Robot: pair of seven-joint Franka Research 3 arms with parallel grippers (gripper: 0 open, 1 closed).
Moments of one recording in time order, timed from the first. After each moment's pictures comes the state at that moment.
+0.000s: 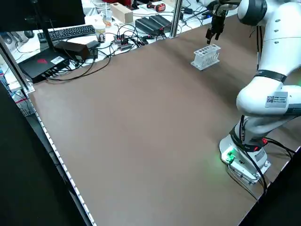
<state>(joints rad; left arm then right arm) -0.61 0.66 -0.09 -1.36 -0.01 2.00 -0.70 0.11 -0.05 0.01 -1.61 0.03 1.44 0.03</state>
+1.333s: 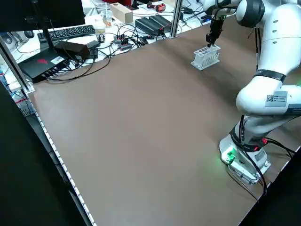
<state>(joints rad) -0.62 0.70 -0.08 -1.35 -0.01 2.05 -0.69 0.11 -0.05 0.00 -1.61 0.03 1.44 0.03</state>
